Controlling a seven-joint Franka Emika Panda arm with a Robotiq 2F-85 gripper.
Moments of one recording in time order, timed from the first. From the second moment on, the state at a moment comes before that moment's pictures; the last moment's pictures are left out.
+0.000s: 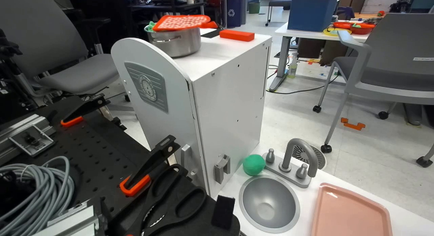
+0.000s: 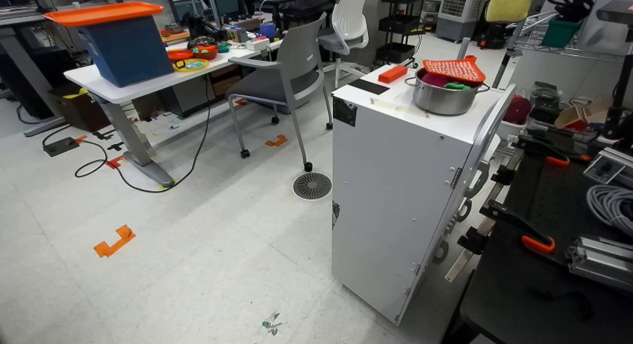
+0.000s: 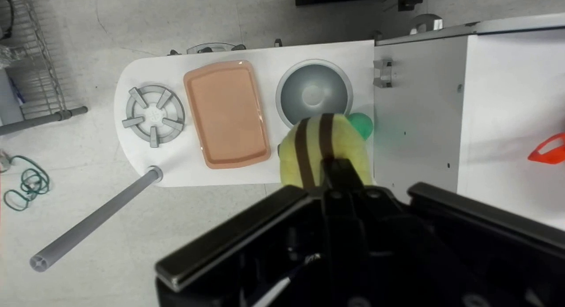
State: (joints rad) arm -0.23 0.09 -0.22 -2.01 -0.11 2.07 -0.36
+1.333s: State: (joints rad) arm -0.23 0.11 -0.21 -2.00 -0.14 2.11 -0.30
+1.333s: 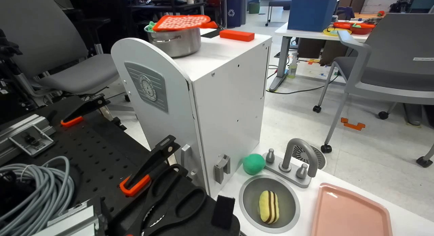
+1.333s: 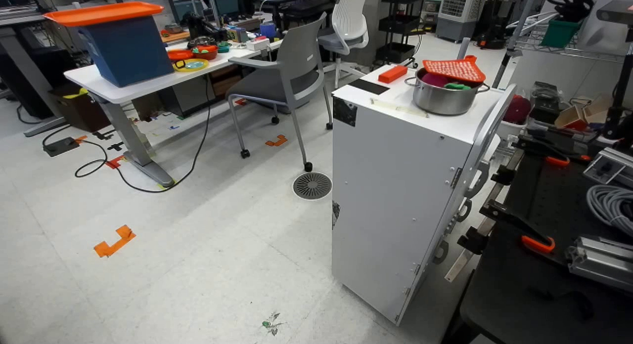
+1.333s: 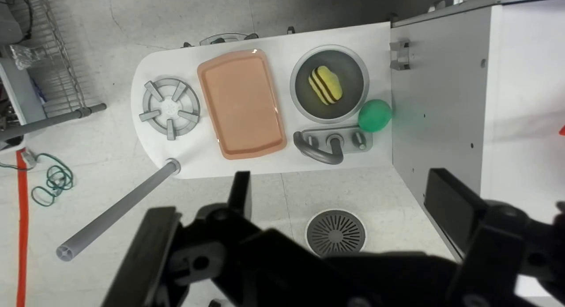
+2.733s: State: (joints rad) arm -0.08 -0.21 -0.10 -2.25 -0.16 2.18 -0.36
